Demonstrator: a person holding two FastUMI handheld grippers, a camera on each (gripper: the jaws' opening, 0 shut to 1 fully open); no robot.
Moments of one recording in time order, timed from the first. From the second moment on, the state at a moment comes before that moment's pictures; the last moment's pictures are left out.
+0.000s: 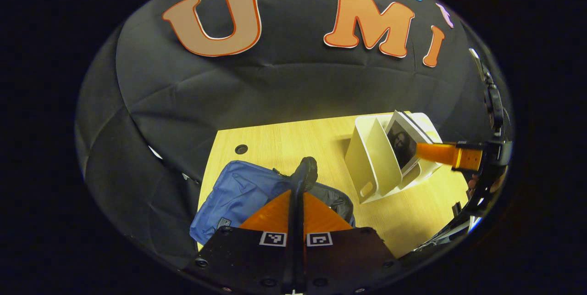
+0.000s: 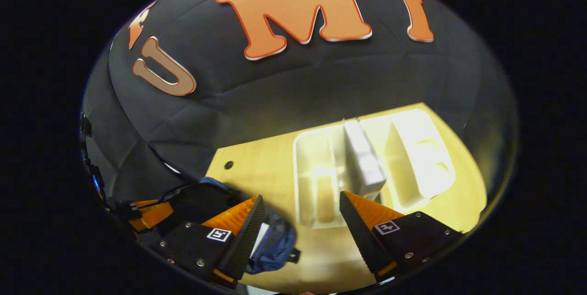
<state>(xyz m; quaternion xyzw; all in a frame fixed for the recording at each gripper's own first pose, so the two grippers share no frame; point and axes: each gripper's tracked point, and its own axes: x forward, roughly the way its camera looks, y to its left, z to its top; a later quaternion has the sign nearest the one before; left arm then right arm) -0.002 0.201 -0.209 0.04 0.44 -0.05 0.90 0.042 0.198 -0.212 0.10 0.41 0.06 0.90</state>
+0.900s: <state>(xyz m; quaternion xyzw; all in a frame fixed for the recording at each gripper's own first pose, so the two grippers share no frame) -0.012 0.208 -0.226 0.00 0.44 -0.04 0.90 0.113 0.150 -0.308 0.00 0.61 0.07 0.79</state>
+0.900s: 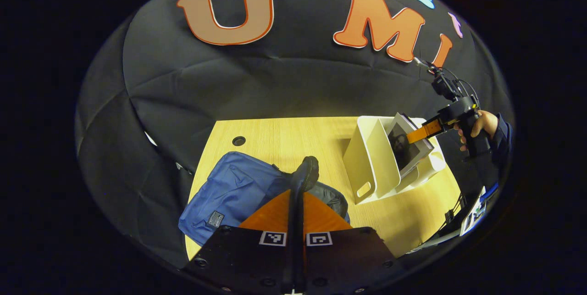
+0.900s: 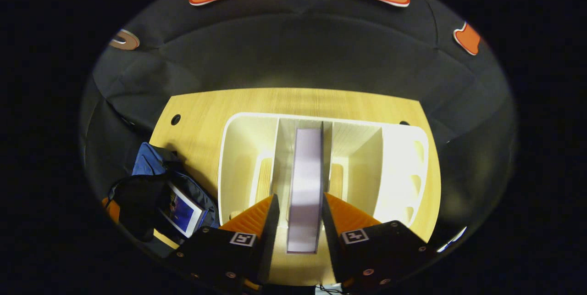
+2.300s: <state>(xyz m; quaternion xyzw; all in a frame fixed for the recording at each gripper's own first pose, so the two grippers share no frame) -0.008 0.210 -0.225 0.01 0.44 -0.05 0.90 0.074 0.161 -0.089 0.16 0.49 0.20 0.83</state>
